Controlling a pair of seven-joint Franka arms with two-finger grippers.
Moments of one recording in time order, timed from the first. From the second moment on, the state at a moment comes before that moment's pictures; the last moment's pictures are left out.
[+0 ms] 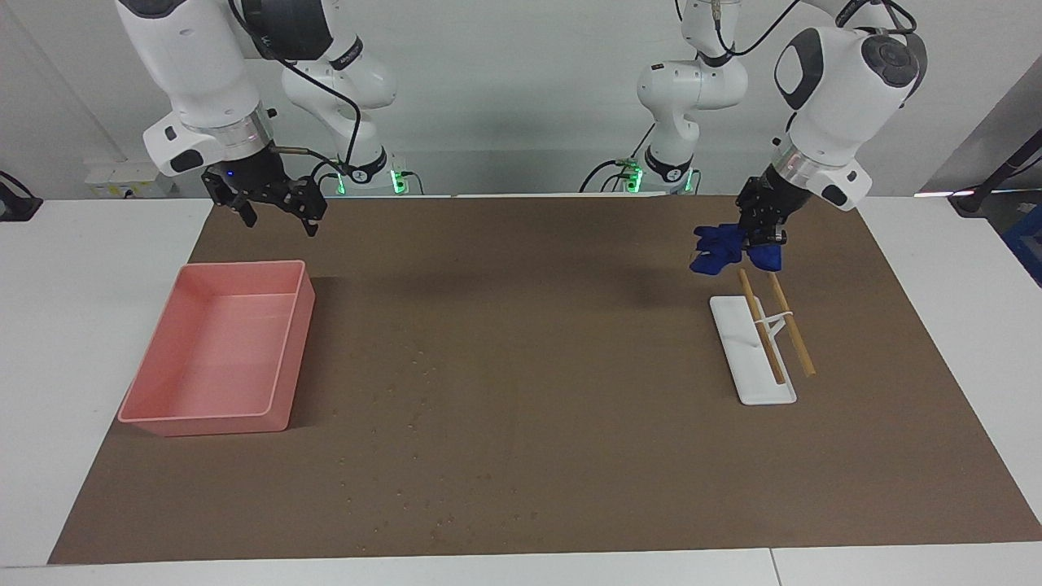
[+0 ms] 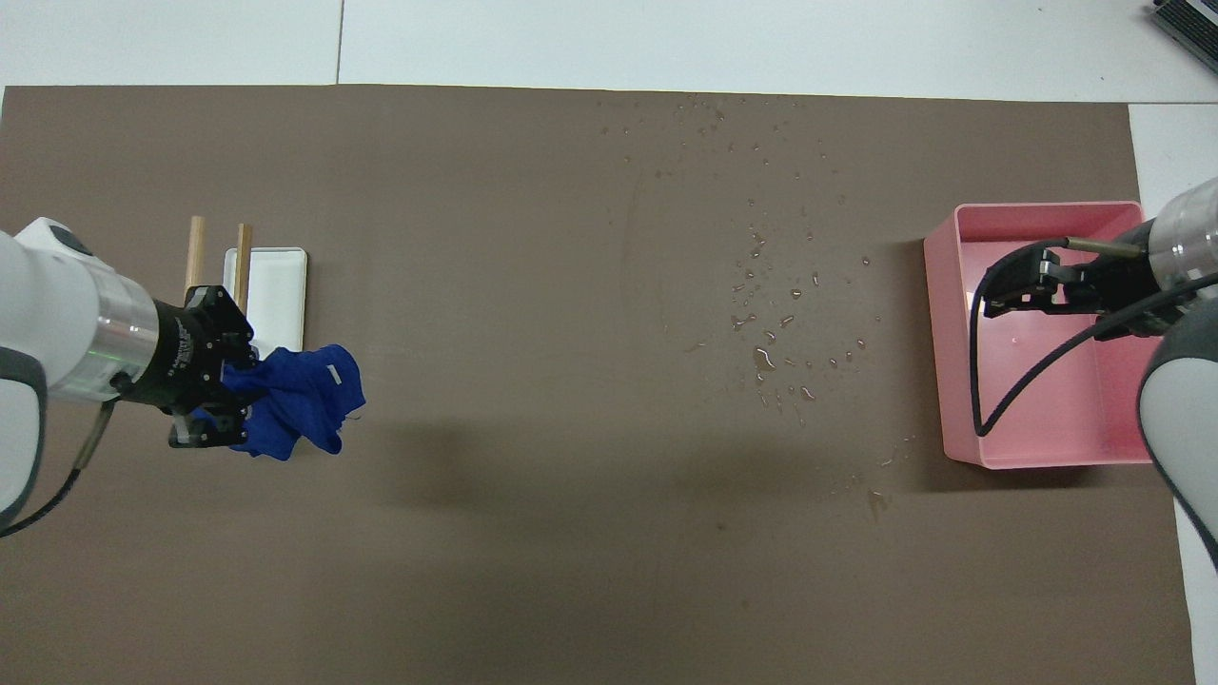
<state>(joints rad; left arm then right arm) -0.10 -0.14 -0.12 -1.91 -0.15 1.74 -1.72 -0.01 0.00 0.10 -1.60 -0.03 1.58 0.37</state>
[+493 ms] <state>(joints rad) -0.11 -0.14 -0.32 -1.86 -0.27 1.78 -2.09 0.11 0.00 0.11 -1.60 0.12 1.66 0.85</state>
